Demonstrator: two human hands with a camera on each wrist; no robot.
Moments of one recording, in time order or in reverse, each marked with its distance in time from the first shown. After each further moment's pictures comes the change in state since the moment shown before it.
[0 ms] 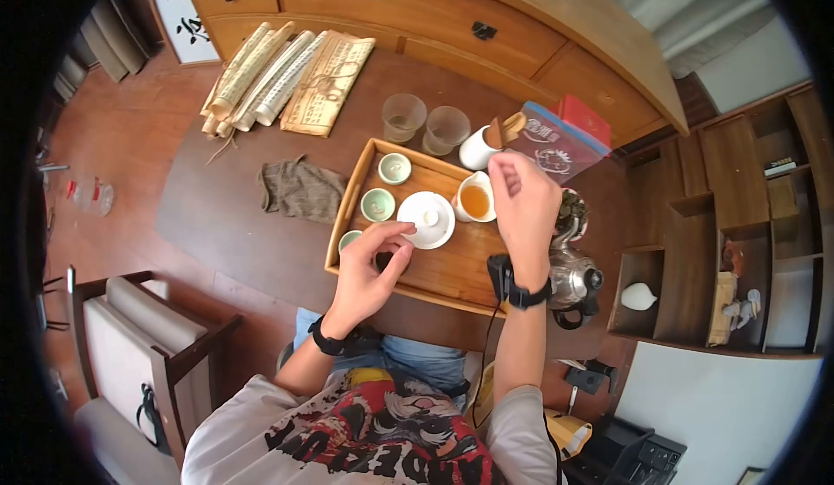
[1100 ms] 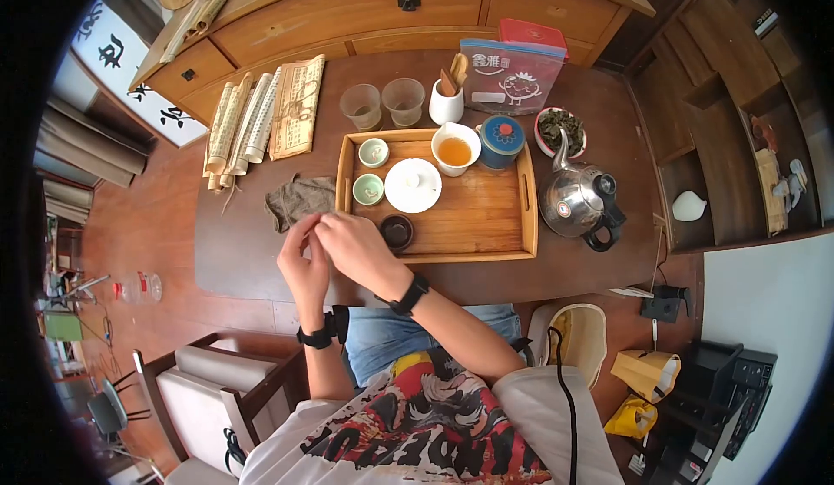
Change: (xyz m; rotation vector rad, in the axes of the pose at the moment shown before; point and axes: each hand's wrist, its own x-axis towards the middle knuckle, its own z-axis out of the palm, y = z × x) left_hand -0.012 -0.019 -0.094 0.591 0.297 0.101; right_hand -0.121 -0.091 0.153 0.163 -0.316 -0.302
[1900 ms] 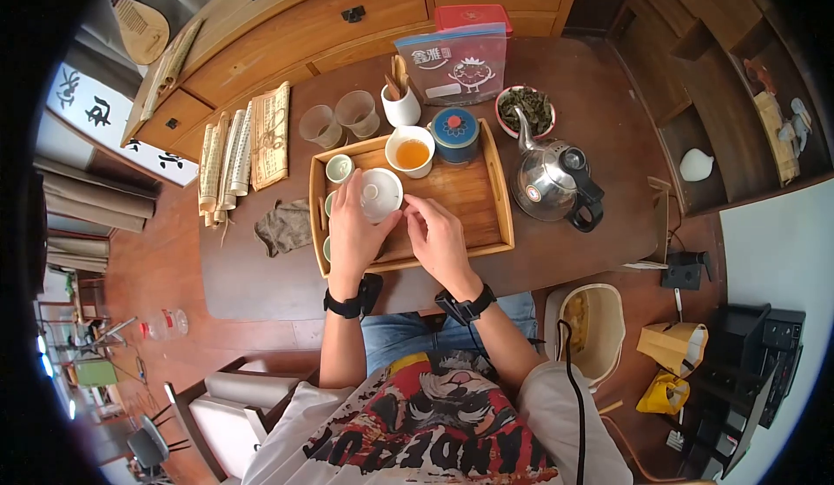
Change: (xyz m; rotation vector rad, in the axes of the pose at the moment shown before) left_hand 0.025 0.080 0.111 0.281 -0.387 0.276; right_hand -0.102 0.081 -0.074 0.335 0.502 0.475
